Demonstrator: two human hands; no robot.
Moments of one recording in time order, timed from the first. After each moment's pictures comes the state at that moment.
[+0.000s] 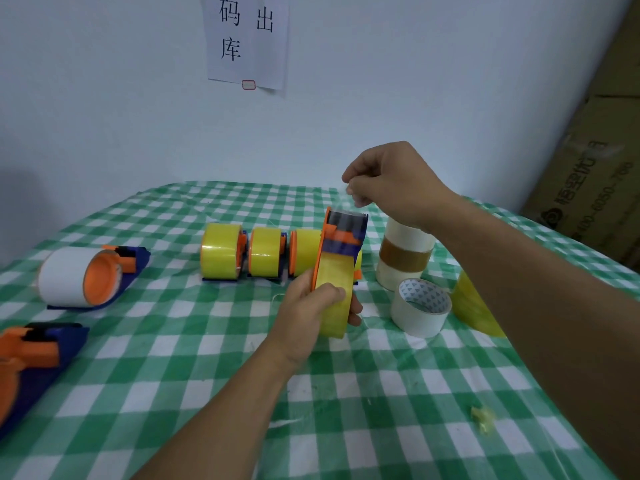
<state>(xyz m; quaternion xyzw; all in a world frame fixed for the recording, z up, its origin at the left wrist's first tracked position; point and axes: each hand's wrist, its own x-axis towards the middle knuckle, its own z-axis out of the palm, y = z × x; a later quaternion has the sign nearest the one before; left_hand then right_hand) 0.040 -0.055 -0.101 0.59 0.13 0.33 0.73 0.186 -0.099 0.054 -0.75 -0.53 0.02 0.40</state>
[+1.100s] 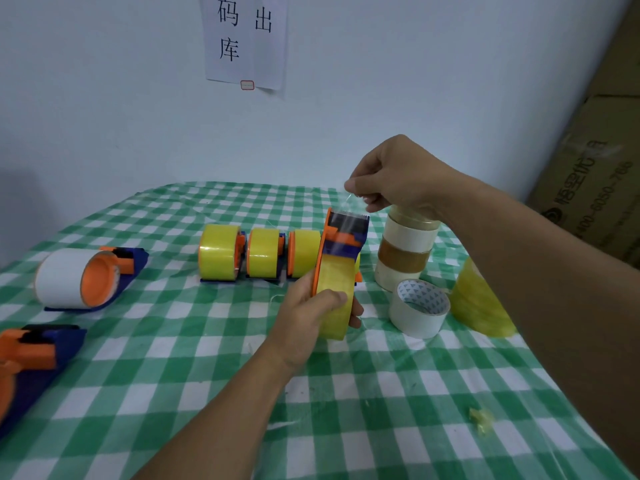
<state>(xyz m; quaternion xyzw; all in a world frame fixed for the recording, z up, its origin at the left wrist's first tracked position) 0.041 -0.055 -0.105 0.60 0.11 0.33 0.72 0.200 -0.096 0.069 -0.77 -0.51 0.10 0.36</state>
